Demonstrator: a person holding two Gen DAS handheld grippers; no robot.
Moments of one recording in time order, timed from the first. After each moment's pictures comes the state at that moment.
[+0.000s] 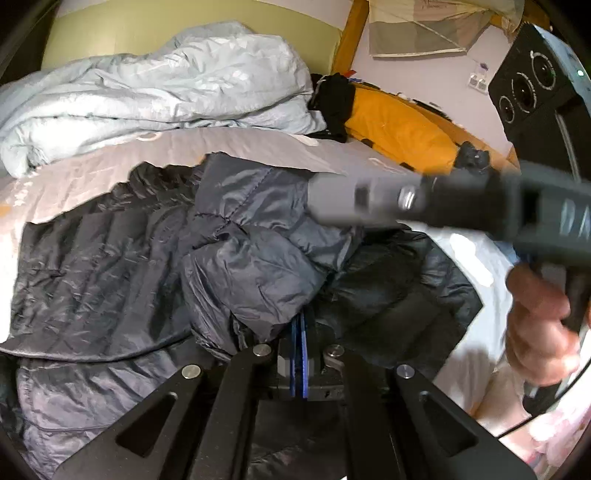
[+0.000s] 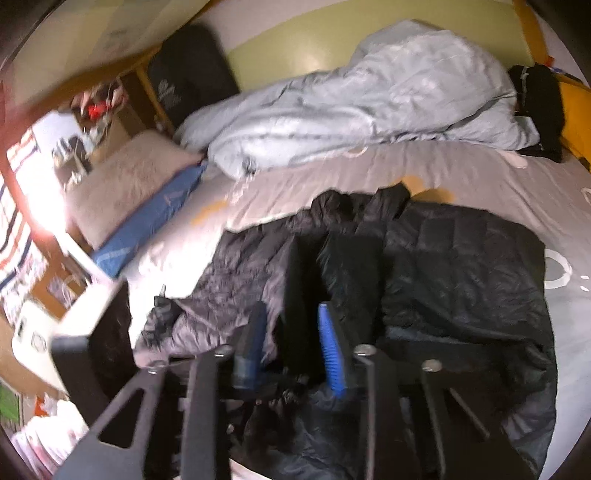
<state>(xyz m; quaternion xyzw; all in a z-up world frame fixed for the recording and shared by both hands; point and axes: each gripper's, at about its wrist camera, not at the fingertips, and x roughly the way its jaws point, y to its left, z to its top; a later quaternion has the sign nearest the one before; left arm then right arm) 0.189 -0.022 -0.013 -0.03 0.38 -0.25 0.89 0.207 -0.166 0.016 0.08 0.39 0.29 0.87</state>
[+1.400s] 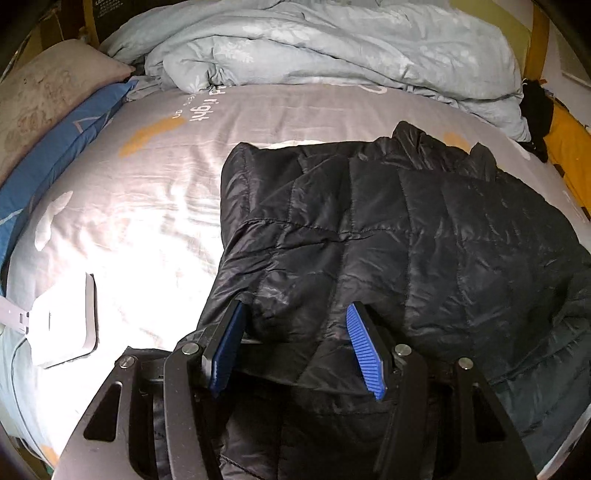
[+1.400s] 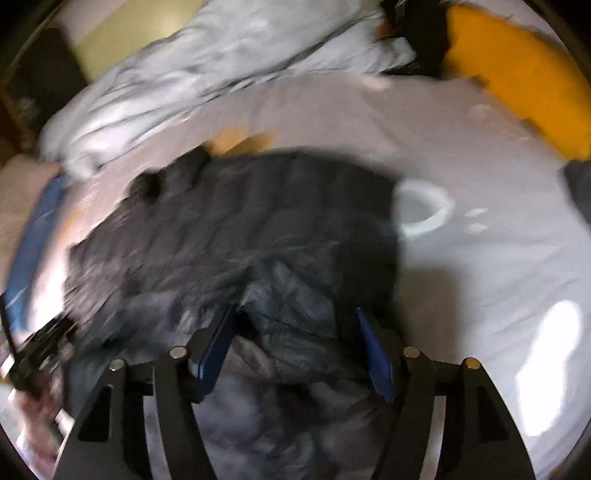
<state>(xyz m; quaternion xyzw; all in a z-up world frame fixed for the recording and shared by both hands) 0.258 0.130 -0.051 -0.04 0.48 0.07 0.87 0.273 -0.286 -0.023 0.09 0.51 0.08 0.85</state>
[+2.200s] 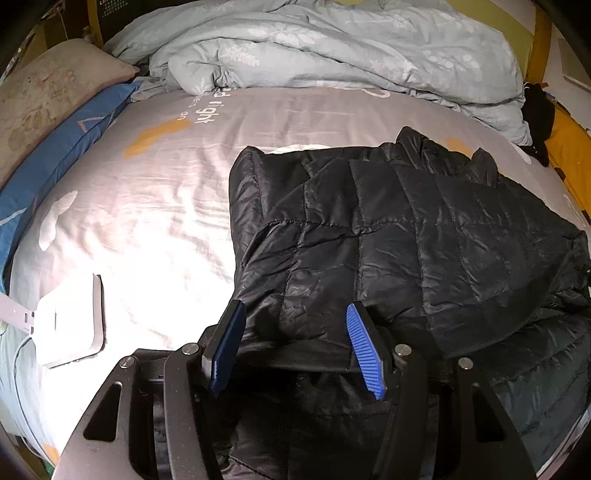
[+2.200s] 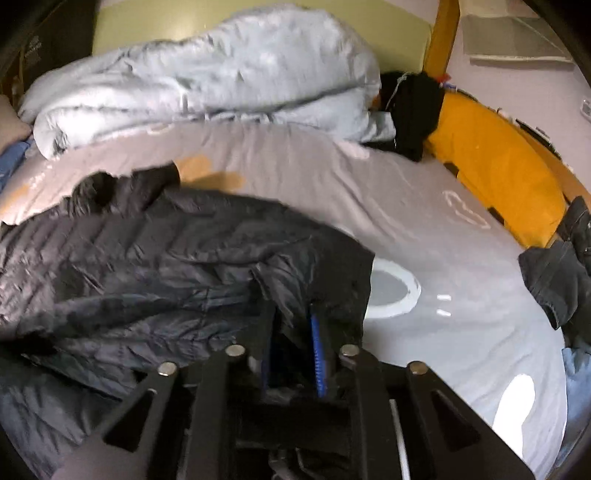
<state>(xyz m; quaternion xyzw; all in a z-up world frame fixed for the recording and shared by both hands) 0.255 0.134 -0.042 -0.05 0.48 0.08 0.87 0.299 -0.265 -0.036 -0.07 0.42 -0.04 0.91</state>
